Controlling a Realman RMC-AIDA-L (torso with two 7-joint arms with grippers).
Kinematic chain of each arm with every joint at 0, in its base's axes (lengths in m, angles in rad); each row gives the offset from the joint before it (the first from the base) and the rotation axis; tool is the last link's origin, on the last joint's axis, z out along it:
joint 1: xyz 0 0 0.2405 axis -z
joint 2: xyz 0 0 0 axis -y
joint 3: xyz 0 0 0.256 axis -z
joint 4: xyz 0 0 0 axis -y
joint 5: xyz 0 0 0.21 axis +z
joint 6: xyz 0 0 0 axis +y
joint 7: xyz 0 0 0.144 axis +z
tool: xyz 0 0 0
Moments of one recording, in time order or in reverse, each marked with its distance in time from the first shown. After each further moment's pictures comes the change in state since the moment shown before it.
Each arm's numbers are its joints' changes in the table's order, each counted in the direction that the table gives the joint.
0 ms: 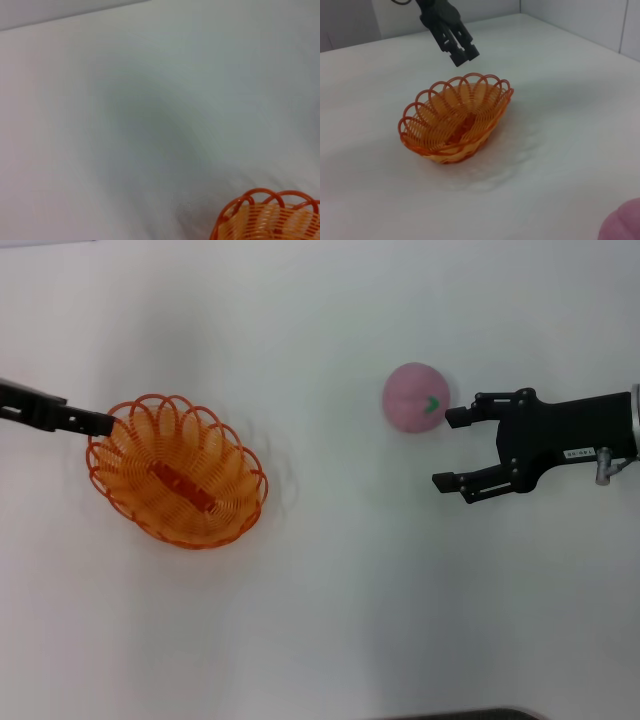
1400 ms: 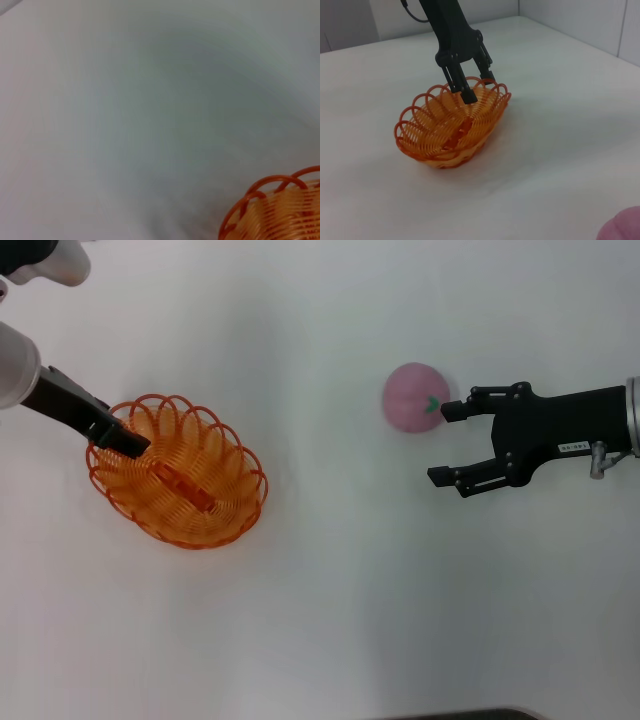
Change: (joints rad) left arm 0.095 0.076 -0.256 0.039 0.227 -0.150 -0.006; right arm -0.010 -0.005 0.000 0.004 0.000 0.008 0.006
